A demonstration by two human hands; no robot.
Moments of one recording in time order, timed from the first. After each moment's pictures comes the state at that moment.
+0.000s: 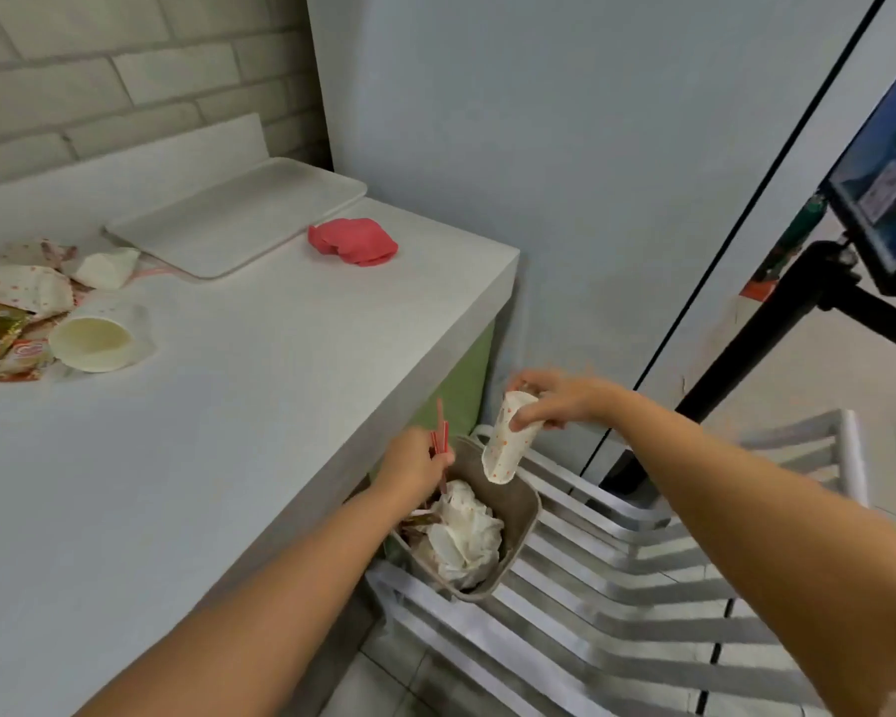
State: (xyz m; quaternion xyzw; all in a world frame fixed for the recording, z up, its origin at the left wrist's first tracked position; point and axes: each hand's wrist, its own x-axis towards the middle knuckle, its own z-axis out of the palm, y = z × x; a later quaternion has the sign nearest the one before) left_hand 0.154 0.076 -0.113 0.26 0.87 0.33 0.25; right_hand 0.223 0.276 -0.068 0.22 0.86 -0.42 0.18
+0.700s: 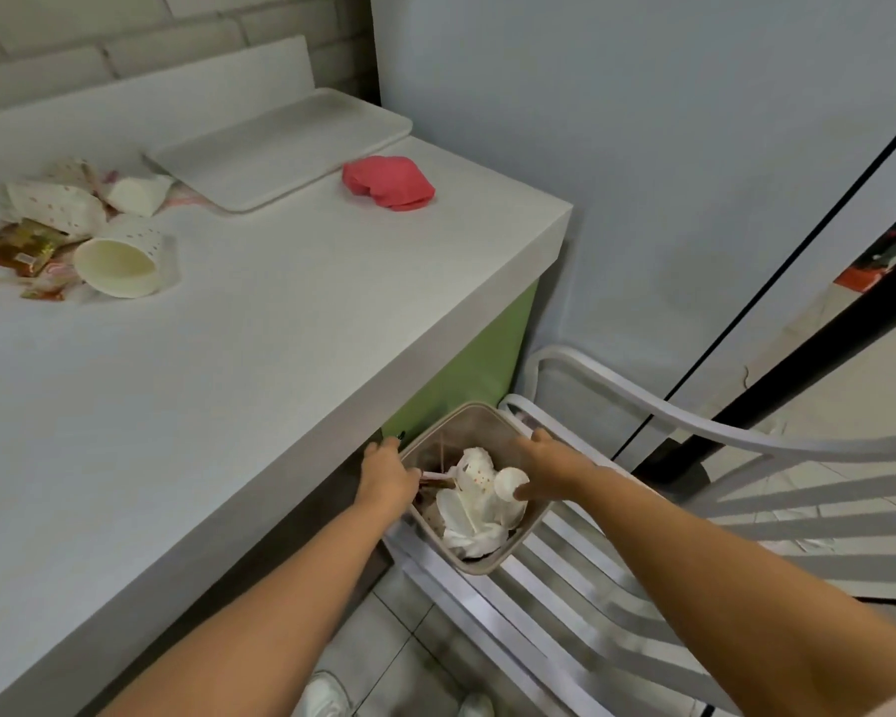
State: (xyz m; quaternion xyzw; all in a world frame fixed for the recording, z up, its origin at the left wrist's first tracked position) left_hand 0.159 0.053 -0.188 0.07 0.92 0.28 0.25; right_hand 0.233 0.249 -0.199 0.16 0.94 -0.17 0.26
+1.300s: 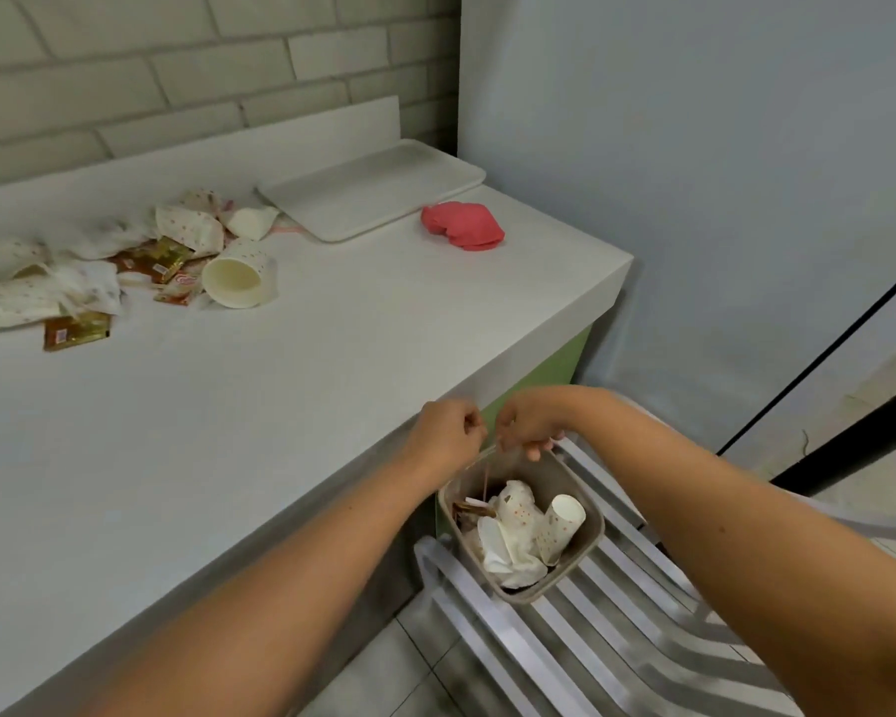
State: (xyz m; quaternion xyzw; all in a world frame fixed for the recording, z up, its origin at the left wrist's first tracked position) left_hand 0.146 0.047 -0.098 0.23 0.90 0.34 0.15; right_hand 0.156 0.191 -0.068 0.04 0.91 -0.16 0.37
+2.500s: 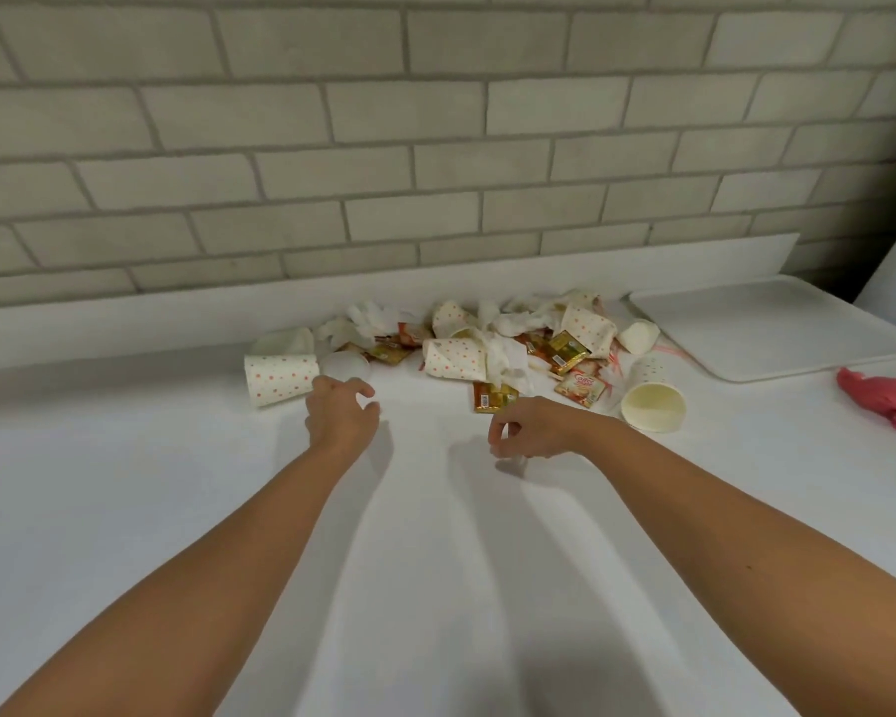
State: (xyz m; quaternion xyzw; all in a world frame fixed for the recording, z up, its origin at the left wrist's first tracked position) left_hand -0.021 -0.434 -0.047 -0.21 0.92 0.30 -0.12; right_hand -0.052 -0.201 -0.012 -0.22 0.92 -0.21 0.26
